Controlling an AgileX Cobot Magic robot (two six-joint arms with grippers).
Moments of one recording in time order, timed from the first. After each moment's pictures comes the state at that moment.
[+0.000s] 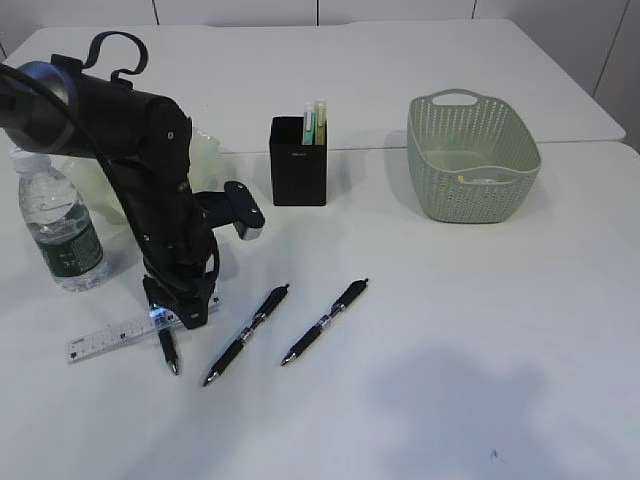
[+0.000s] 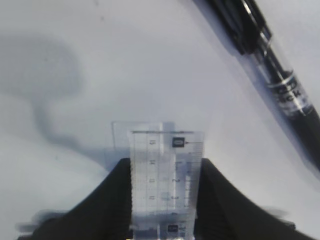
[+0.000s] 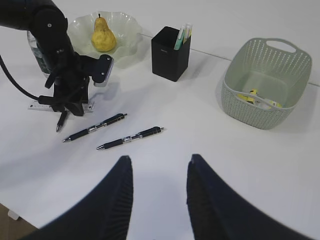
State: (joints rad) left arm -0.42 2.16 -1.49 -0.02 0.93 0.67; right arm 0.35 0.63 -0.91 0.13 0.89 -0.15
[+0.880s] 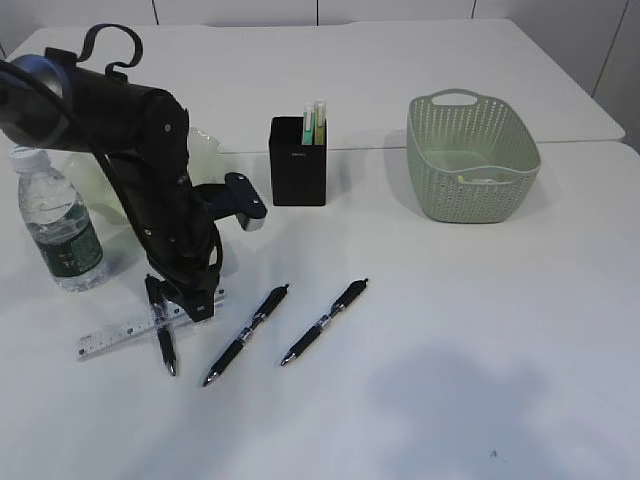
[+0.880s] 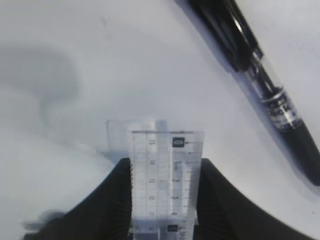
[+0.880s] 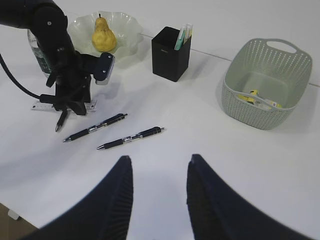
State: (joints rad) left arm -0.42 2.15 -1.49 -0.05 0.91 0.67; right arm 0.36 0.63 -0.91 0.13 0.89 -0.15
